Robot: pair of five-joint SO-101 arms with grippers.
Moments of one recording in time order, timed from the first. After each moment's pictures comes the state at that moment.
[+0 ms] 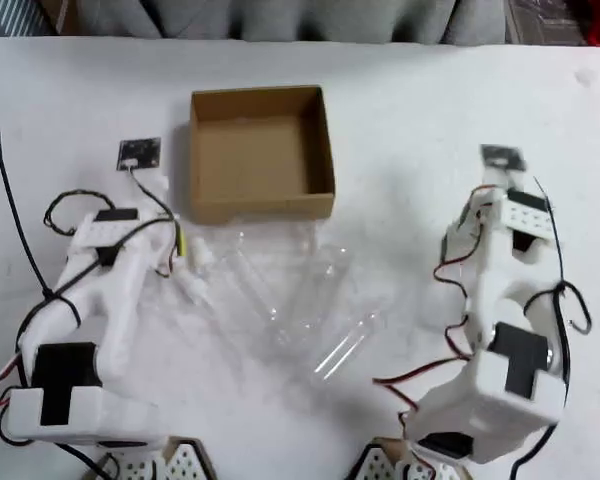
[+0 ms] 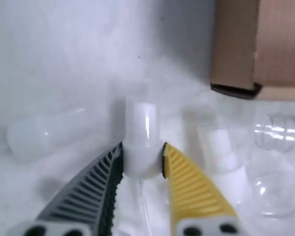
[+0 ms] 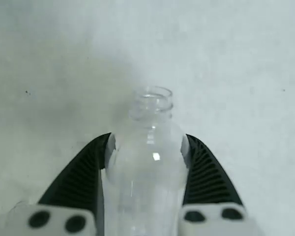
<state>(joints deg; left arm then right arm) -8.7 -0.1 39.2 44.8 4.8 17.7 6.2 18.3 63.0 13.6</state>
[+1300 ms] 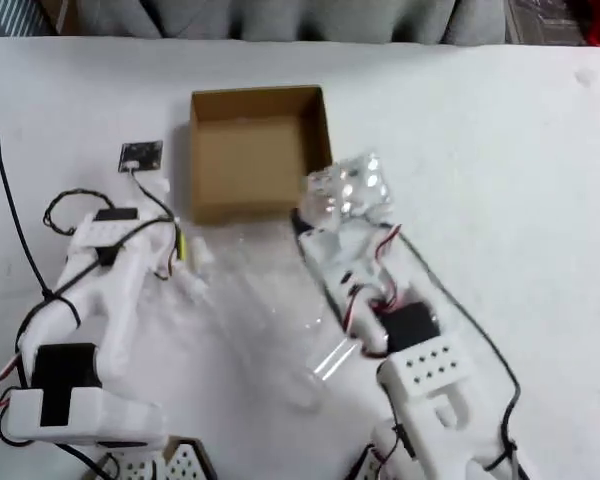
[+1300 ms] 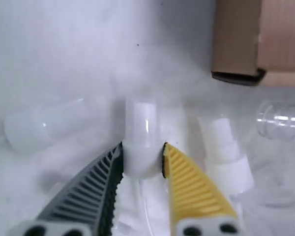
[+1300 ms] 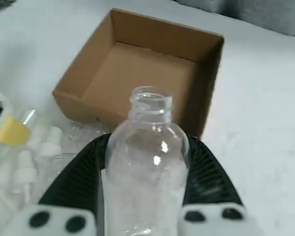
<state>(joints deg) -8.7 -0.1 39.1 47.3 4.2 -26.4 -51.3 63.5 22.5 1.8</state>
